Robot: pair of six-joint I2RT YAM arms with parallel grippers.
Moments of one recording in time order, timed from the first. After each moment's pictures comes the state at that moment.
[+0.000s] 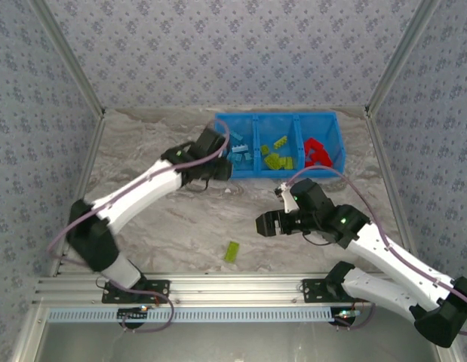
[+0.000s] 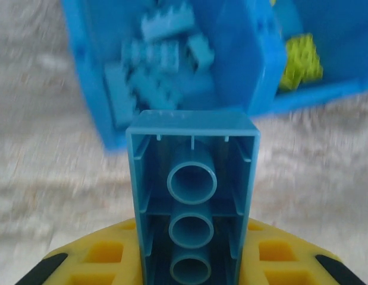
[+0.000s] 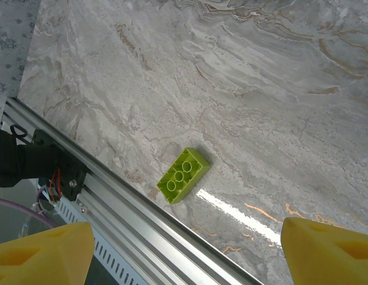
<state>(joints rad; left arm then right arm) -0.72 1.67 1.49 -0.74 -0.09 -0.48 0.75 0.87 0.79 -0.75 -0.30 0.56</state>
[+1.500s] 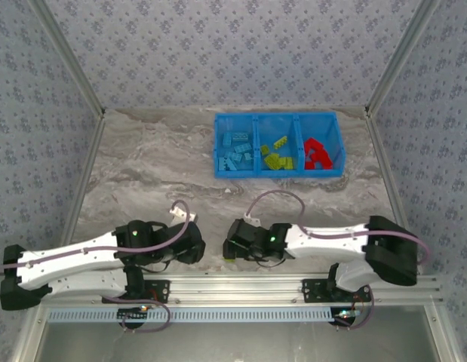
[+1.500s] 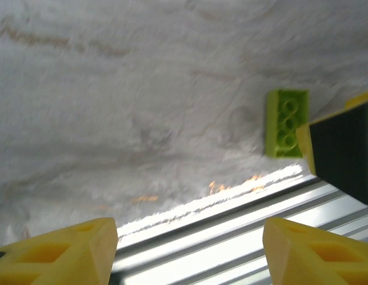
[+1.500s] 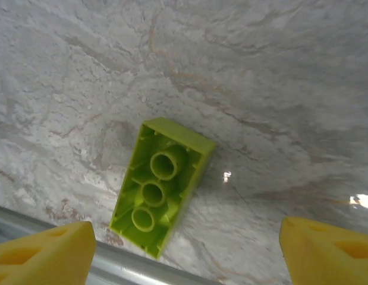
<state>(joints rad) -1.33 0.90 0.83 -1.13 -0.31 -1.00 1.25 1.45 0.77 -0.43 0.08 1.20</state>
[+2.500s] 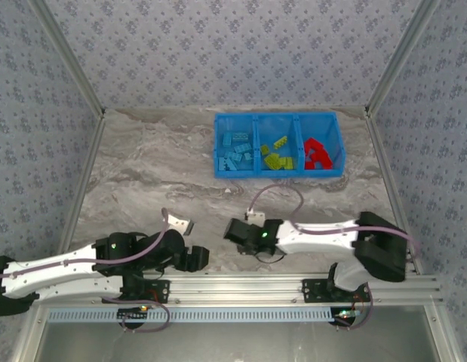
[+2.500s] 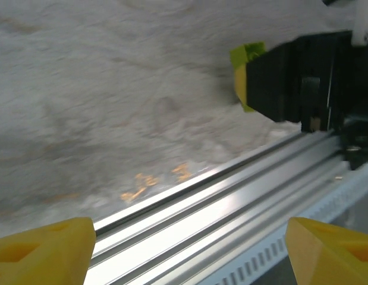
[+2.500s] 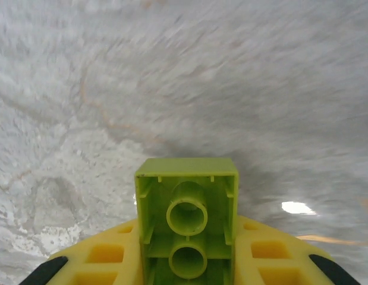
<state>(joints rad) -1.35 0.66 0.65 -0.85 -0.17 -1.03 1.21 1.43 0.81 -0.59 0.27 1.20</state>
